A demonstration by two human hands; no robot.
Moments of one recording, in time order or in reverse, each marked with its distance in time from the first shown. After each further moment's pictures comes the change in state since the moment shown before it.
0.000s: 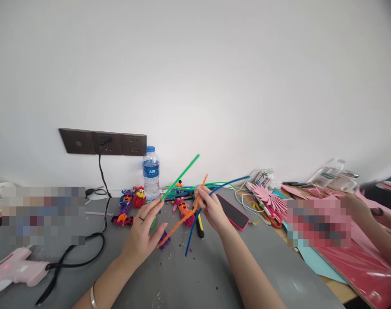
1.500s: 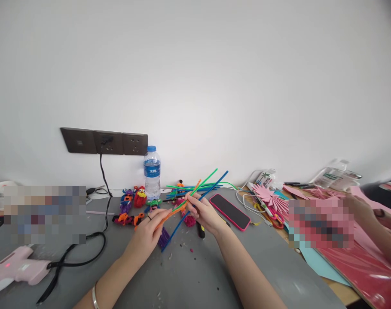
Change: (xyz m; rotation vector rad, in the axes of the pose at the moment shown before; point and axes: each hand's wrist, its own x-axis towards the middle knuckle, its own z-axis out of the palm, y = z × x) left_hand -0.002 -0.006 0.013 -0.079 -0.128 -0.060; right_hand -0.003 0.012 0.012 0.137 -0.207 0.197
